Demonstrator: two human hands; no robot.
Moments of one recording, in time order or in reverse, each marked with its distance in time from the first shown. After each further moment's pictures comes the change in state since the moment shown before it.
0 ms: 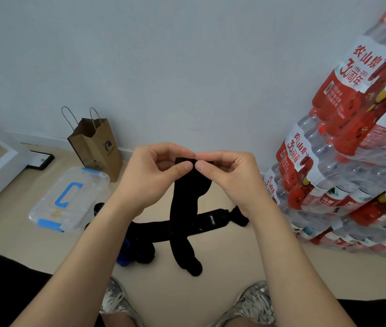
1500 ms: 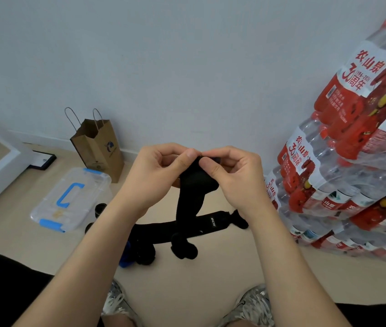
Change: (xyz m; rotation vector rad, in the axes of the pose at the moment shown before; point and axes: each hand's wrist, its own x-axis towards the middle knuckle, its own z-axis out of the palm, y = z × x) left_hand 0.000 0.010 0.006 -0.094 -0.039 -0.013; right_hand -0.001 -0.005 0.010 0.002 0.099 -0.101
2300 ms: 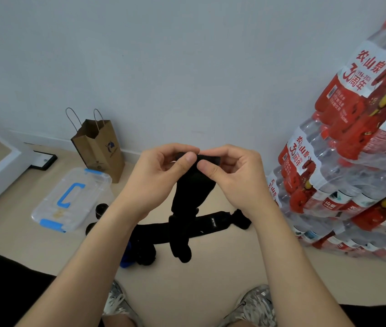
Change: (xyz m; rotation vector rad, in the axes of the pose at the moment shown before) left_hand 0.000 -0.008 -0.001 0.023 0.005 0.043; right_hand 0.003 -0.001 -0.005 -0.108 -0.054 -0.024
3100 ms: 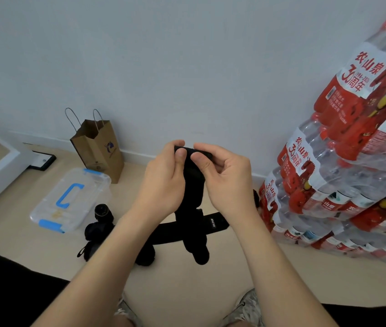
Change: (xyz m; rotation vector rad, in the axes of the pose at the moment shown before) left_hand -0.004 0.011 0.026 0.524 0.229 -0.046; right_hand -0.002 0.004 0.031 -0.035 0.184 -0.015
